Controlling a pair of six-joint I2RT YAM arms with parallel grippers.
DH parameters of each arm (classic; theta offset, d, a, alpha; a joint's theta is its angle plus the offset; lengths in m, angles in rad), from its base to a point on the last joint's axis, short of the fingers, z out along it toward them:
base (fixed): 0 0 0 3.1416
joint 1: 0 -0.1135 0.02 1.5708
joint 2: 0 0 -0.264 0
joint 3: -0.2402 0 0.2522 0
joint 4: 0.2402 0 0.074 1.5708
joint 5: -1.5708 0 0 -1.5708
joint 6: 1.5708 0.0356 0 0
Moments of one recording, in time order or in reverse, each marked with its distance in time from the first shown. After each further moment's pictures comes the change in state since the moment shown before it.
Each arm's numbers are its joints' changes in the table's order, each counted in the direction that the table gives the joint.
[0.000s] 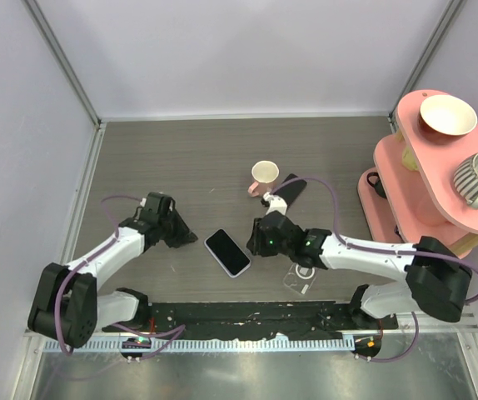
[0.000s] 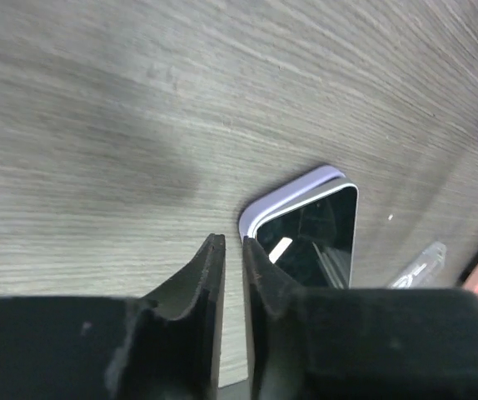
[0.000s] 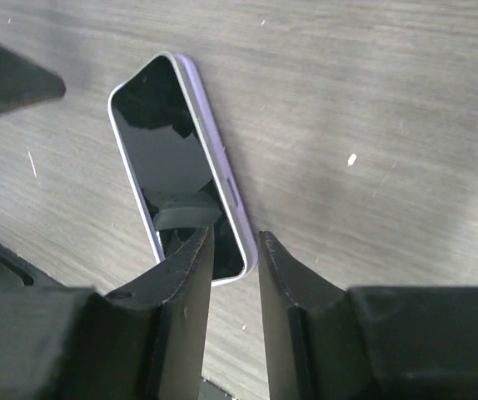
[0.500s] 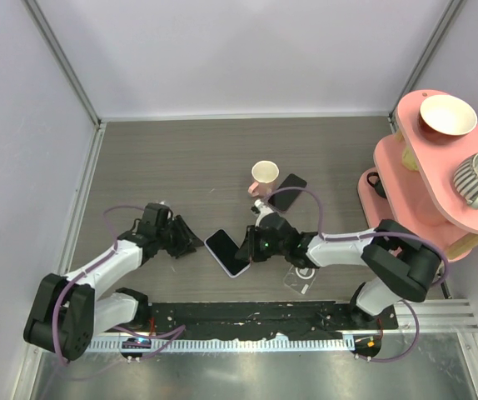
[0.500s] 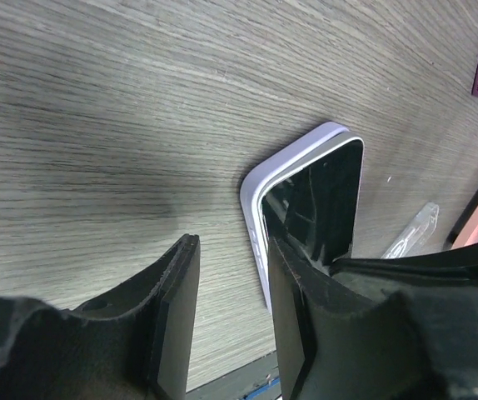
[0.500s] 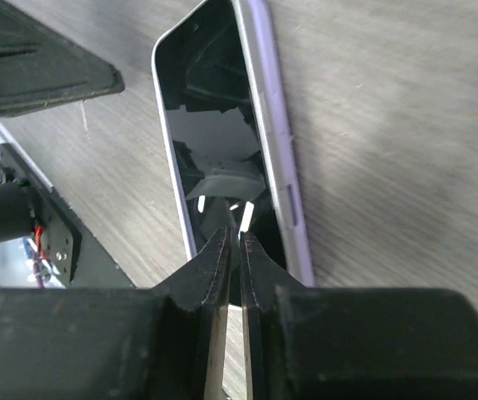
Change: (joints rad) left arm 0.004 -0.087 0.148 -0.124 -0.115 -0.013; right arm 0.114 0.220 0.102 -0.409 0.378 -0.013
